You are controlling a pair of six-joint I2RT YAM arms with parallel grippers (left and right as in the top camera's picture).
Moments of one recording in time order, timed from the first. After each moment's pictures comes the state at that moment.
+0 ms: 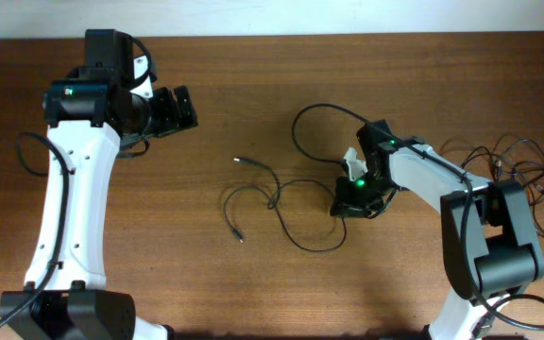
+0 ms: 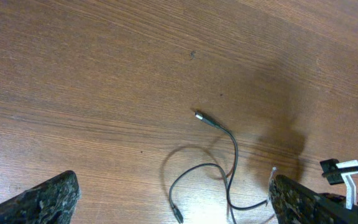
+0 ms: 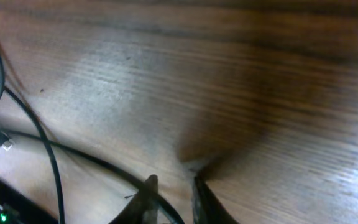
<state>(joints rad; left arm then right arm) 0.01 1.66 1.73 -1.21 0.17 -0.29 0.25 1.93 1.14 -0.81 -0.49 0.25</state>
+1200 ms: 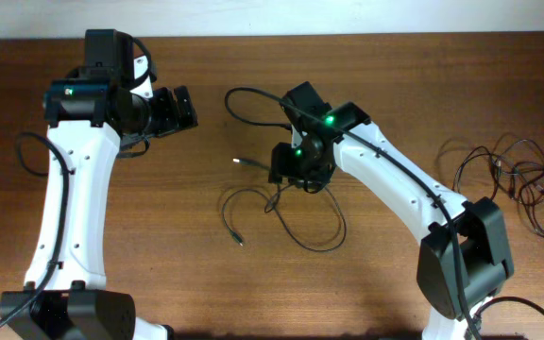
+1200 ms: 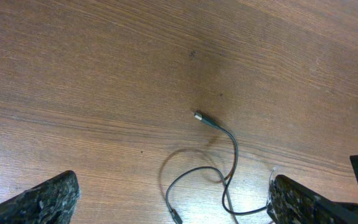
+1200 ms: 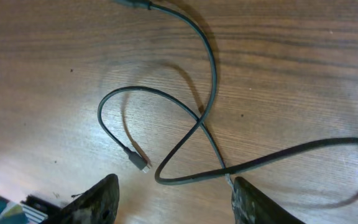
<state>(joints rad) 0.01 1.66 1.73 -1.21 0.17 -0.29 0.57 1.94 1.61 -1.01 -0.33 0.64</state>
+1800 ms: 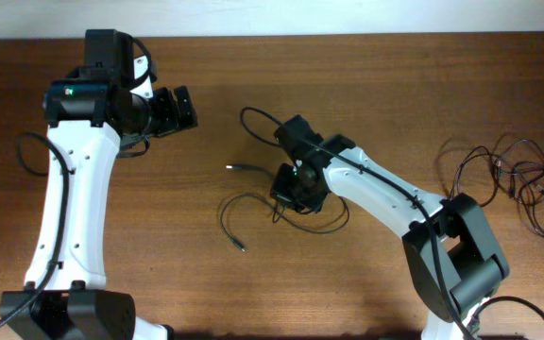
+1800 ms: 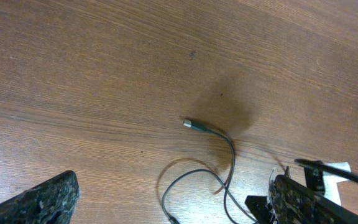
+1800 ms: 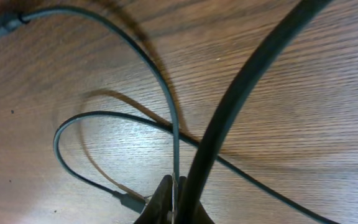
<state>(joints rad) 0.01 1.66 1.73 -1.21 0.17 -0.29 0.62 1.94 1.37 -0.79 -0.30 0.99</state>
